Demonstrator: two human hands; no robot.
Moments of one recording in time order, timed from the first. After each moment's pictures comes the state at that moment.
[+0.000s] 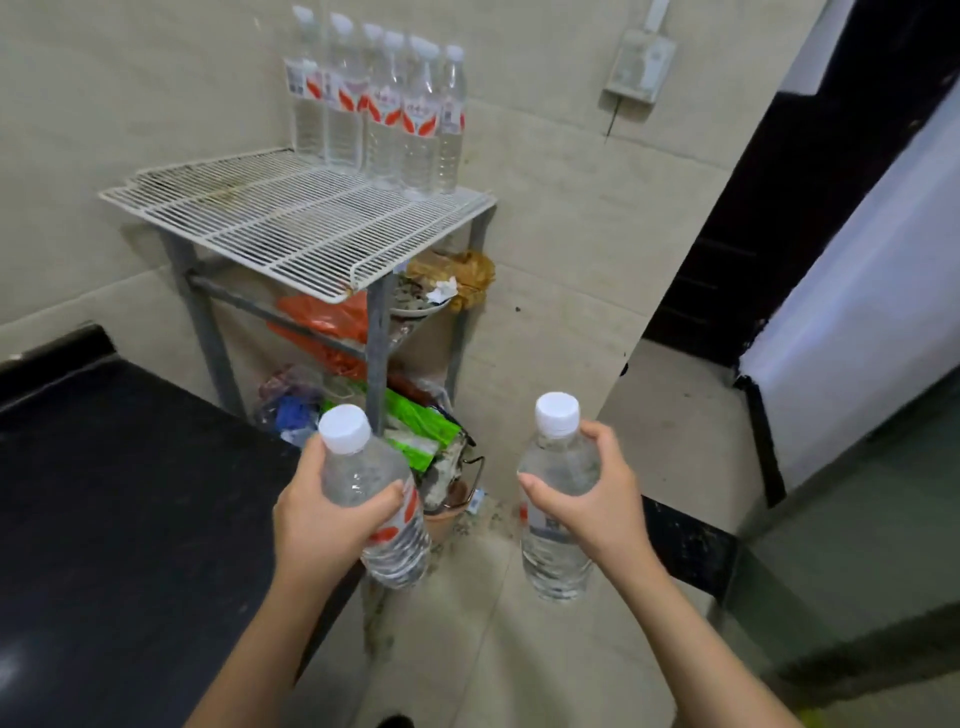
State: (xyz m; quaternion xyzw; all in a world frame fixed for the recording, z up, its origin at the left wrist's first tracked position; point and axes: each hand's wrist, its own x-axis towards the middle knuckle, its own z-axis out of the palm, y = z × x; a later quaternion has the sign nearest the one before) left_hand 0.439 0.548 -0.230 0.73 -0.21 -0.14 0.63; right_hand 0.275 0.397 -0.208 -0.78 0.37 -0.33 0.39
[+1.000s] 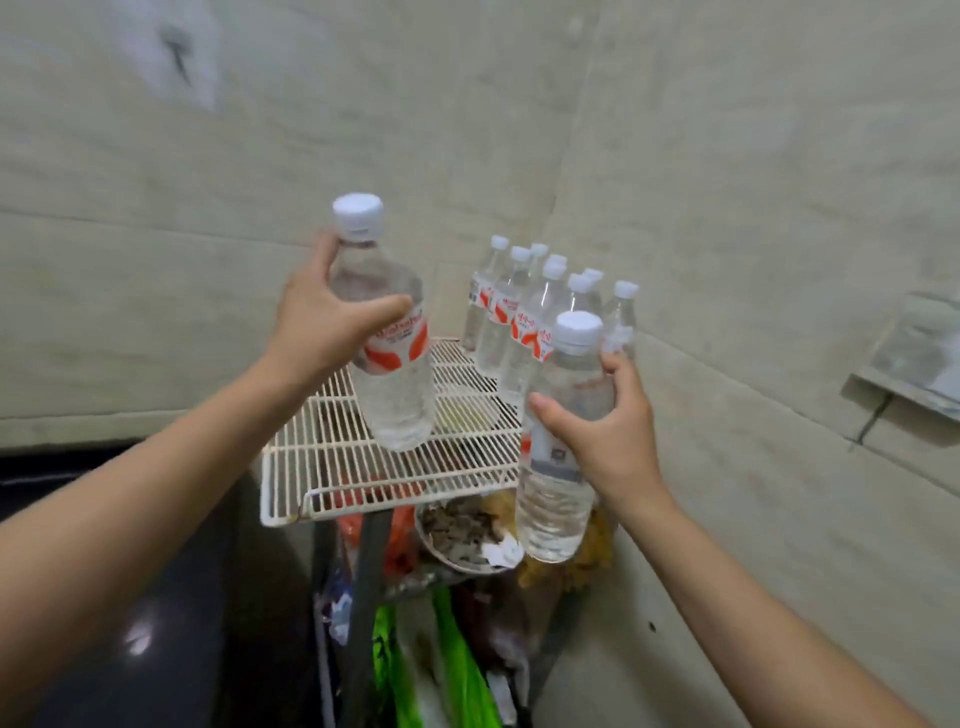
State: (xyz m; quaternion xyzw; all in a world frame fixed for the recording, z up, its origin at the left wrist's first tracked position) left_hand 0.614 0.320 -0.026 0.70 -0.17 0.25 0.65; right_hand 0.548 0.089 -0.063 -0.80 -0.05 -0.32 0.50
